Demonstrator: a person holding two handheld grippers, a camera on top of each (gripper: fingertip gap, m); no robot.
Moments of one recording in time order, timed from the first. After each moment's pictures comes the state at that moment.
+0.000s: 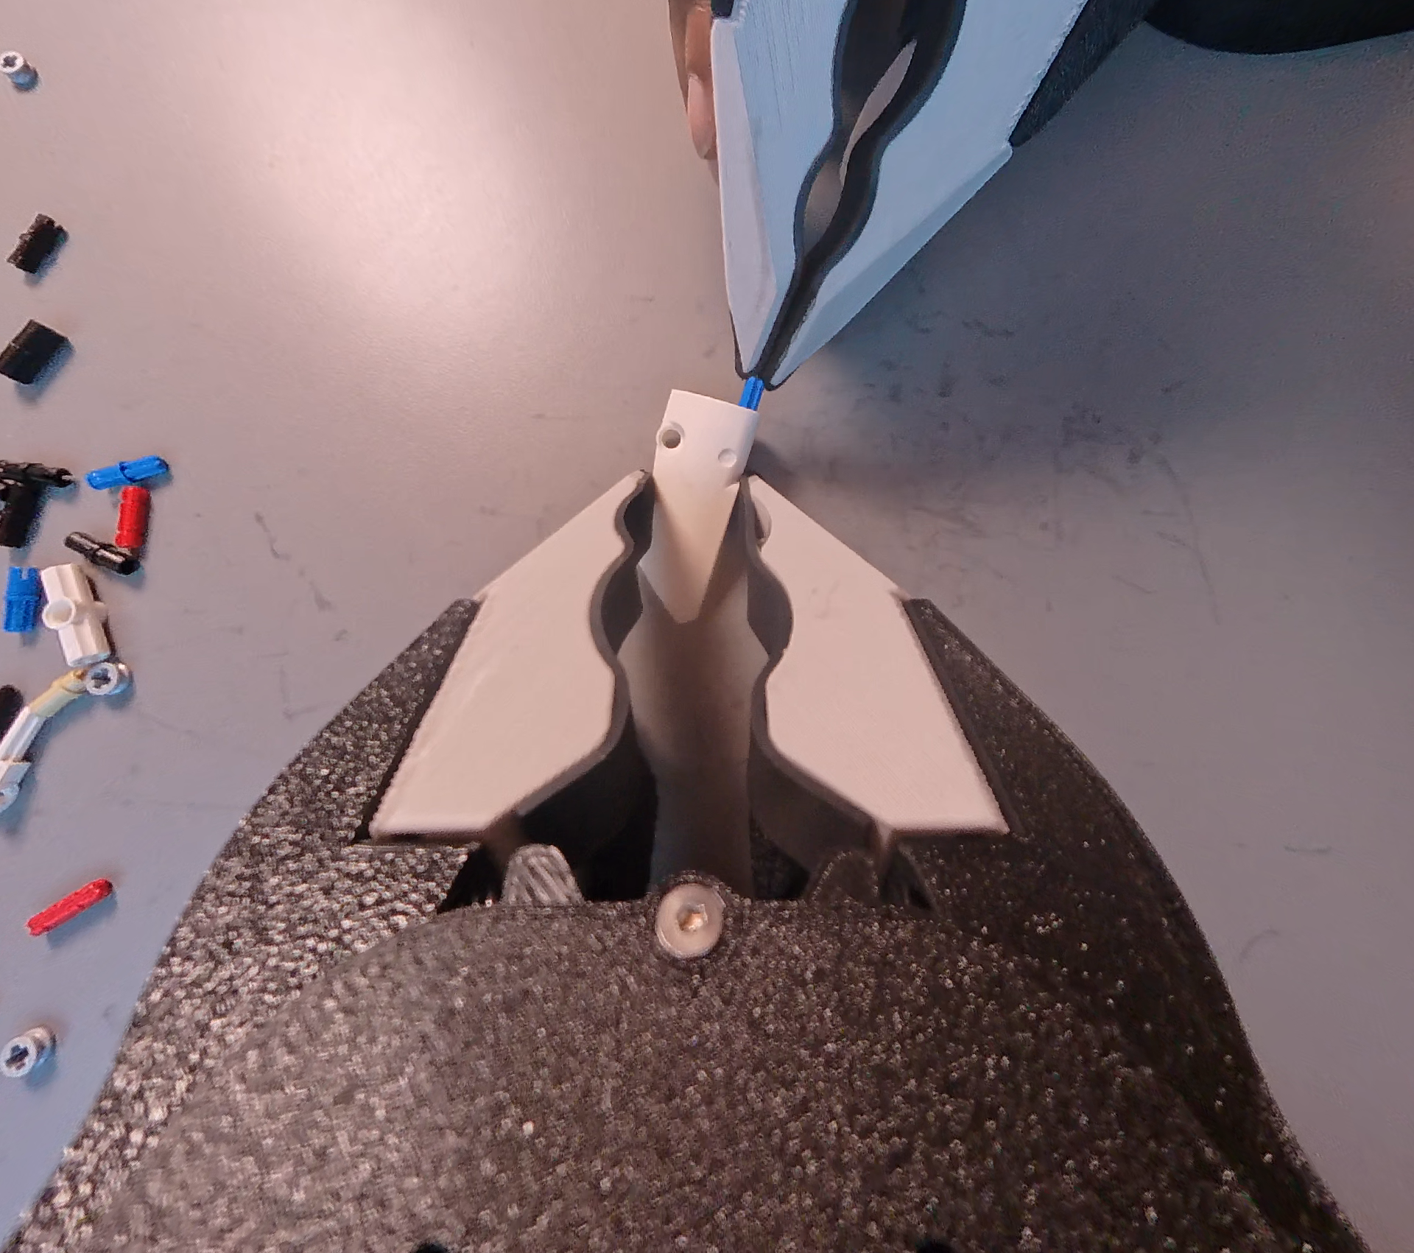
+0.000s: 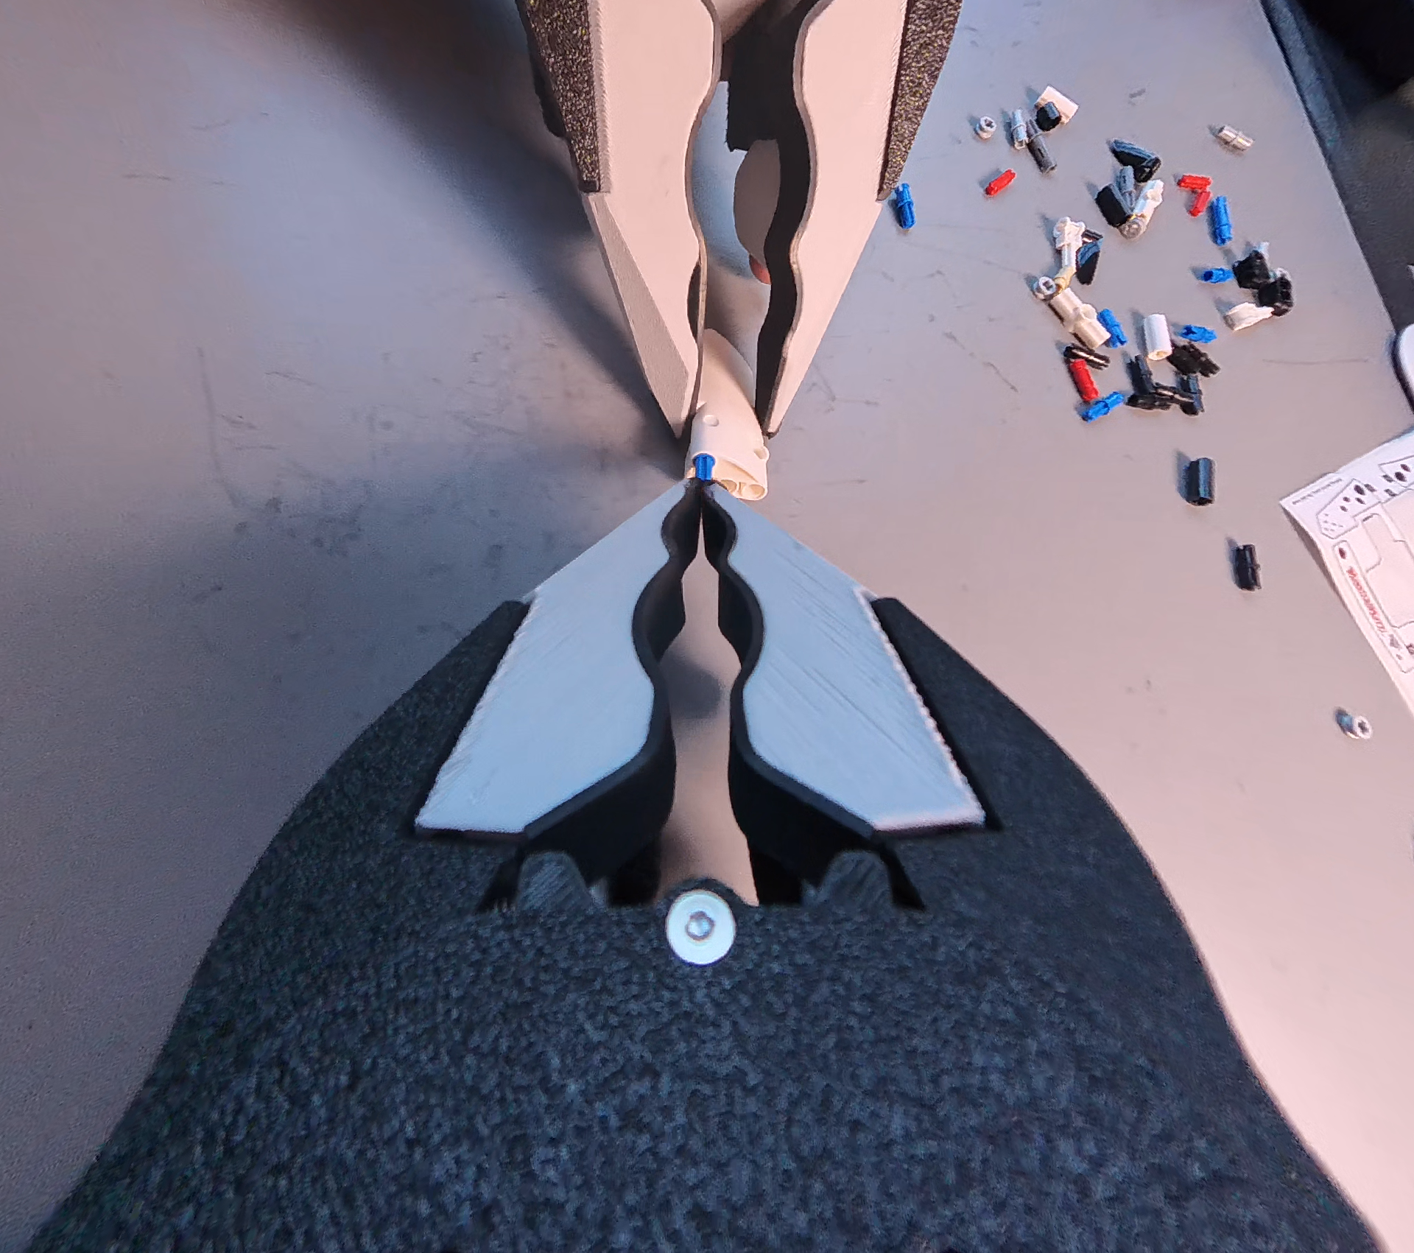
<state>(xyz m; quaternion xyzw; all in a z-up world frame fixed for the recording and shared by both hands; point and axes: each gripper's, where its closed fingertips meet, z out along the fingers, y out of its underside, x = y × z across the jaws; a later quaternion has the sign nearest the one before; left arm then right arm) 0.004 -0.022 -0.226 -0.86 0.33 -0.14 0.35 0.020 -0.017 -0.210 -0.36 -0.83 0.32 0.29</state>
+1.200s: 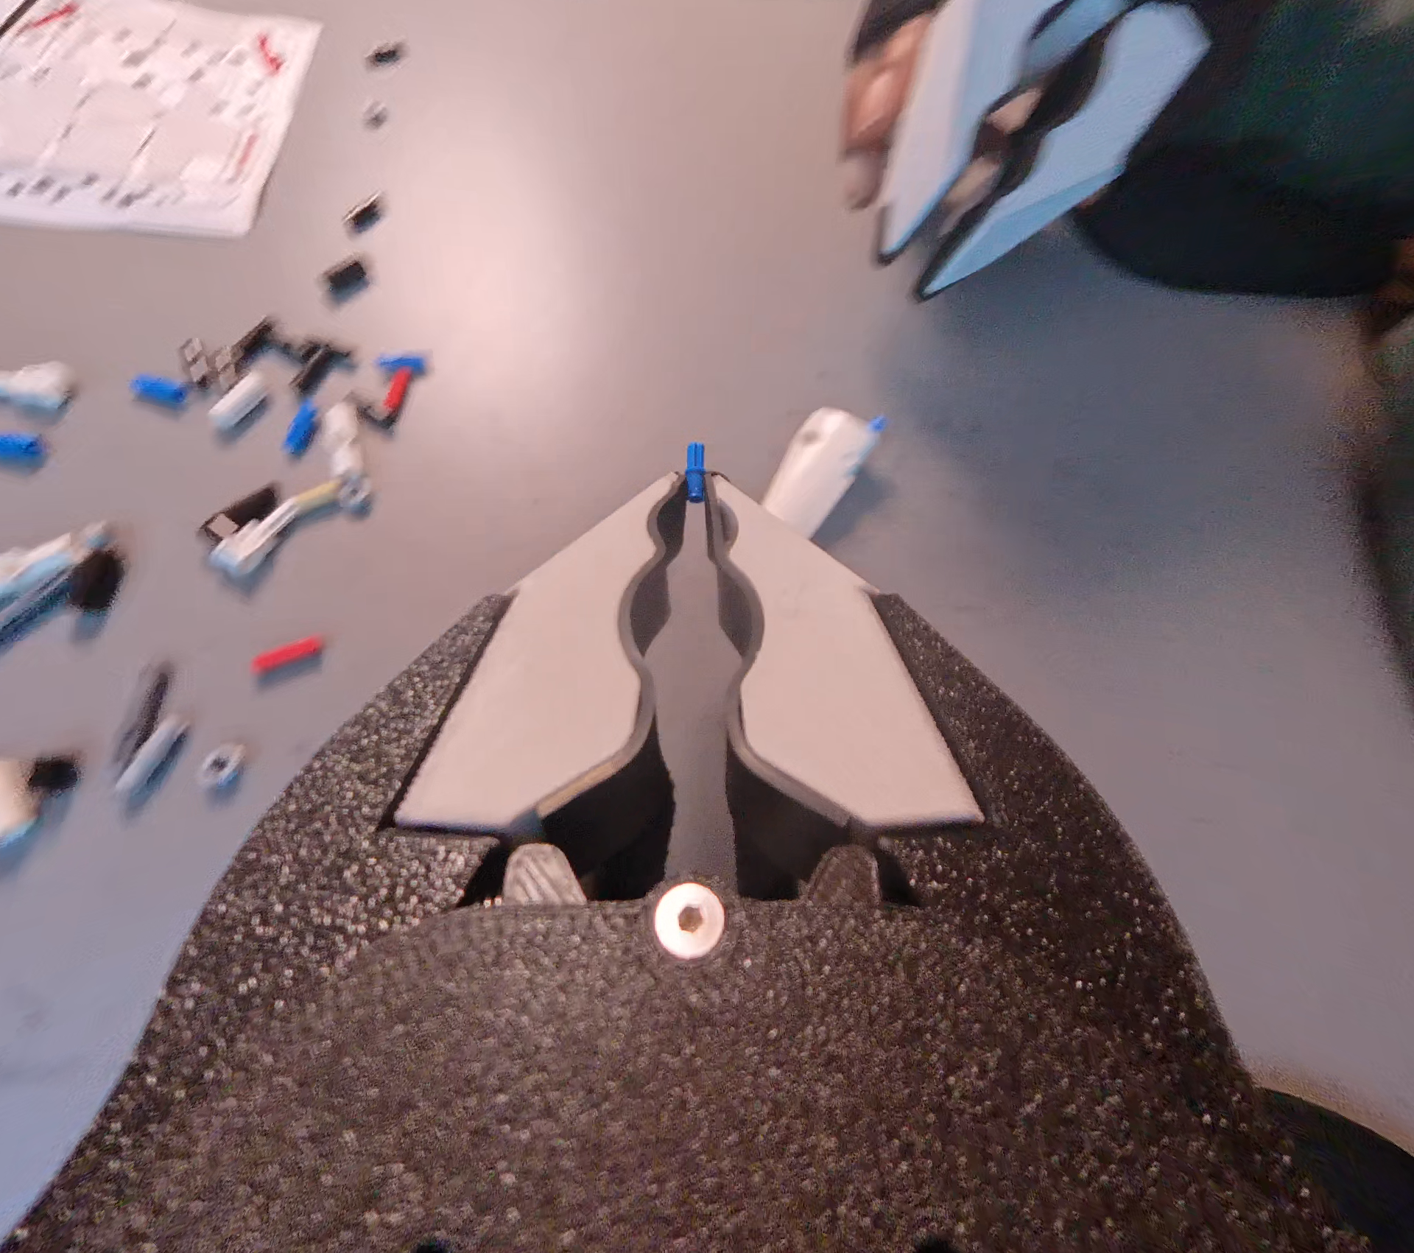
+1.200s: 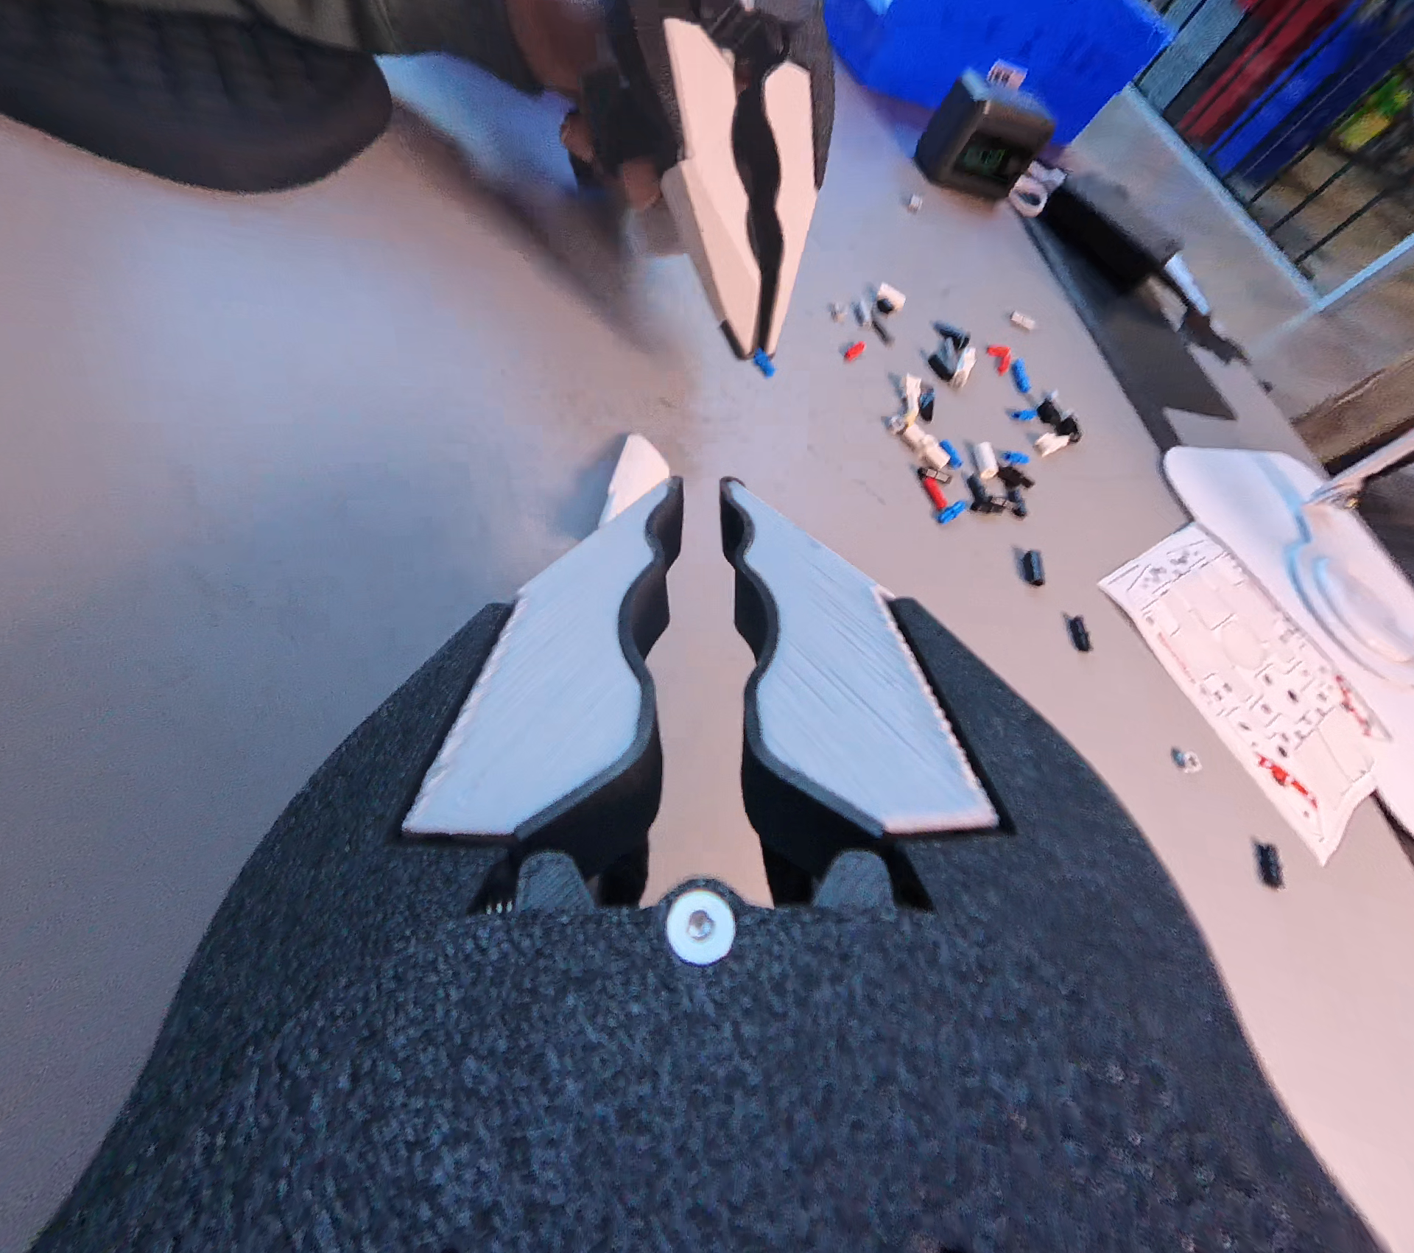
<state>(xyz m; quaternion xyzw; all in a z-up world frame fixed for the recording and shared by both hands) -0.056 -0.029 -0.182 -0.84 0.23 -0.21 0.45 0.012 -0.014 -0.164 -0.34 -0.77 0.39 0.38</state>
